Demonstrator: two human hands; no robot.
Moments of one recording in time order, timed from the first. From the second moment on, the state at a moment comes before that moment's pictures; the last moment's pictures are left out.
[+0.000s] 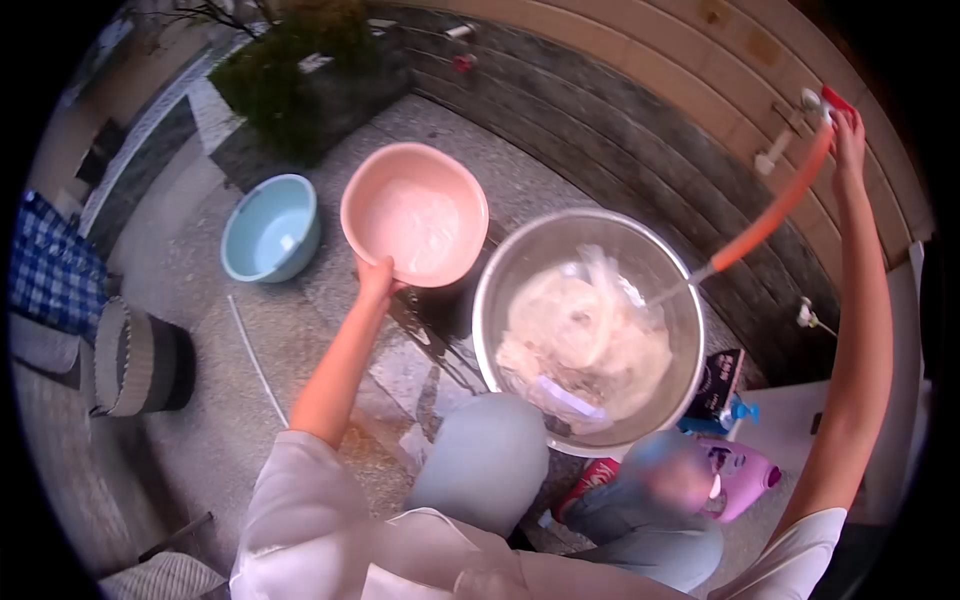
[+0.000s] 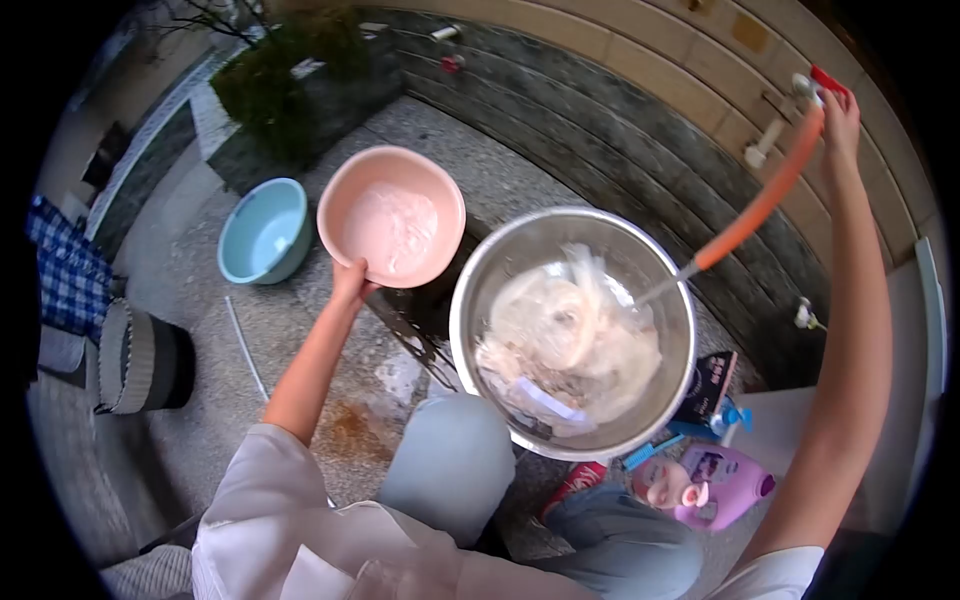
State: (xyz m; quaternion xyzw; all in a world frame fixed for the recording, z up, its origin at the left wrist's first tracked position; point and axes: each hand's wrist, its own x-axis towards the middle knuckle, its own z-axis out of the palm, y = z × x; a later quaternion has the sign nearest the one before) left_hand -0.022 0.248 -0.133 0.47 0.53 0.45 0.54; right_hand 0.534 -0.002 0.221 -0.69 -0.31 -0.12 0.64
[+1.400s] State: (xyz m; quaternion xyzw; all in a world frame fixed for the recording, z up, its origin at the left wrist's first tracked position) left_hand -0.151 0.176 -0.342 0.04 0.43 0.53 0.73; right_hand 0.373 -0.062 0.026 -0.72 -0.39 0.00 0.57
